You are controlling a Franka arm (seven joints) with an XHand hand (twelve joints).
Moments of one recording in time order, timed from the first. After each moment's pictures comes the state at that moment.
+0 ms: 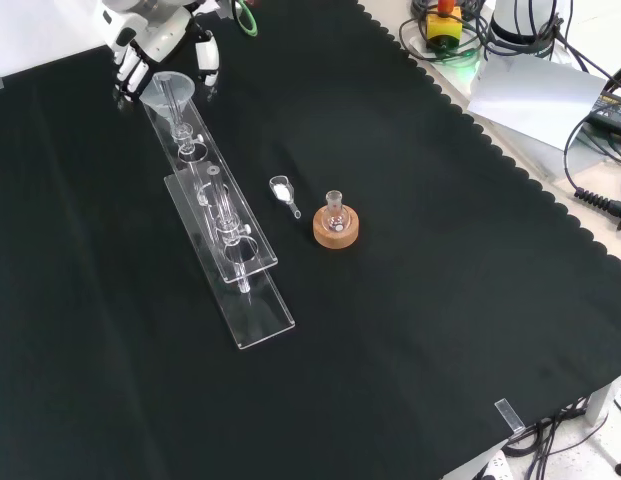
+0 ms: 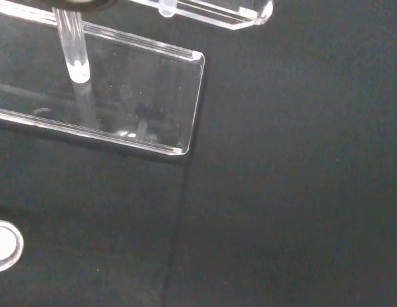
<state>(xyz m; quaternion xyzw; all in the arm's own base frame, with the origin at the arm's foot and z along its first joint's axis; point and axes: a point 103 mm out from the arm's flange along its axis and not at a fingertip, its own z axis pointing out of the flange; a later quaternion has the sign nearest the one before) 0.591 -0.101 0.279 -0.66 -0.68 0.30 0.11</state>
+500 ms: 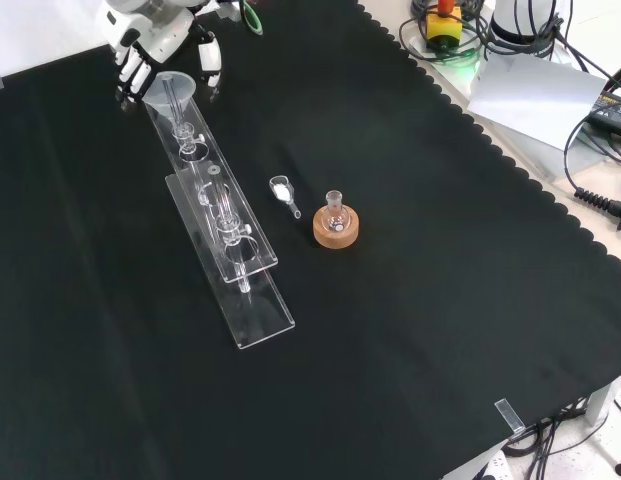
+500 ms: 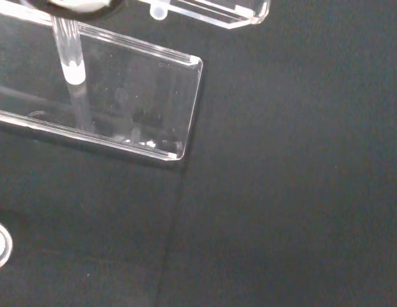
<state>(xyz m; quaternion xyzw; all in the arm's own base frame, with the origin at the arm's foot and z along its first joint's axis) 0.589 -0.103 0.273 -0.65 -0.69 0.30 0.10</state>
